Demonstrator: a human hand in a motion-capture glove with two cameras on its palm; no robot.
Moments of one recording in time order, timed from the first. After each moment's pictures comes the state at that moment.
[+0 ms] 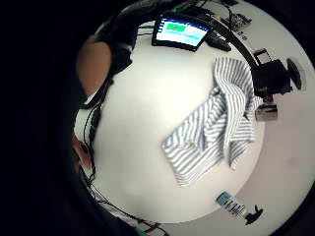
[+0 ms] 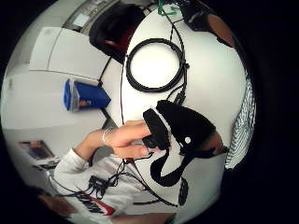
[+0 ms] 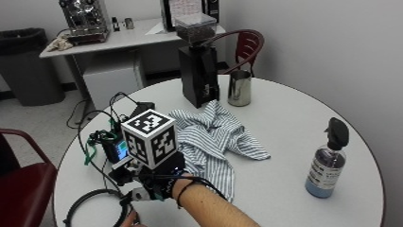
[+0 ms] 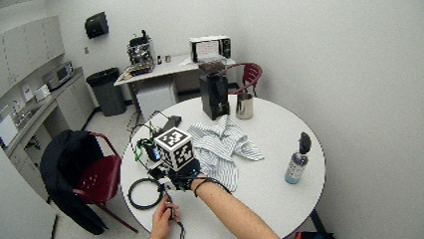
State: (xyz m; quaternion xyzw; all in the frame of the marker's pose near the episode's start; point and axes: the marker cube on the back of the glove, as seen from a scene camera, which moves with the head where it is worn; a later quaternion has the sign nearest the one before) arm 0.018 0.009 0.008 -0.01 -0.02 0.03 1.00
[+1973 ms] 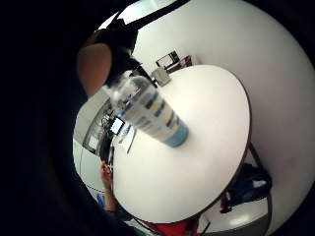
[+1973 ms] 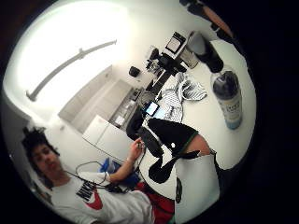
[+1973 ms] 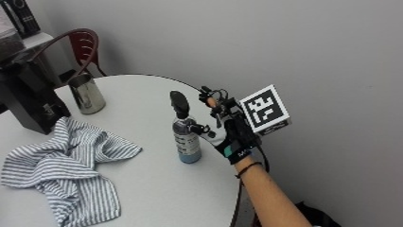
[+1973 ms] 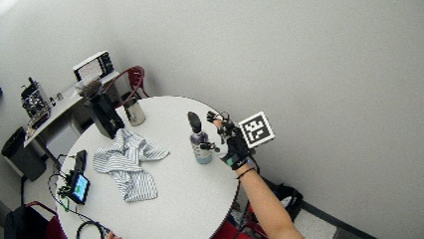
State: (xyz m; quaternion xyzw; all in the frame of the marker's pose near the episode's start) arm 0.174 0.109 -0.053 0.38 -0.34 0.11 0.85
